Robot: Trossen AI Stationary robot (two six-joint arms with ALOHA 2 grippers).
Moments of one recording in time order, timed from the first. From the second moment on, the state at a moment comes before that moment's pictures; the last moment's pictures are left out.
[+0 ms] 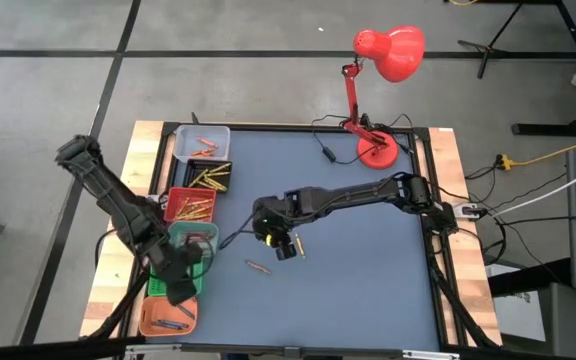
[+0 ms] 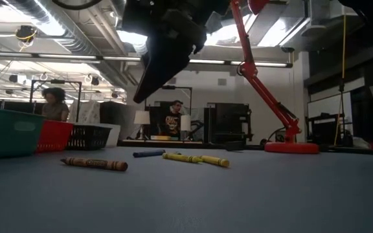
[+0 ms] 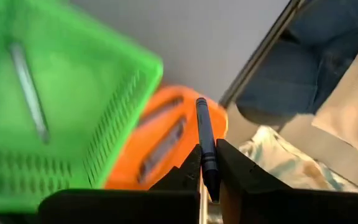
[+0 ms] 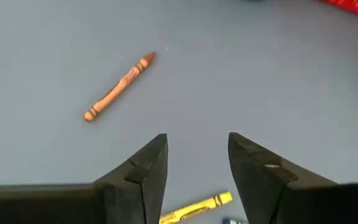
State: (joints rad) left arm -0.77 1.14 0.89 -0.78 0.19 -1.50; right arm 0.10 2.19 1.89 -0.74 -0.12 -0.26
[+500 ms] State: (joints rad) left arm -1.01 1.14 0.89 -0.78 0.20 -2.02; right arm 0.10 2.19 1.89 -0.75 -0.12 -0.21
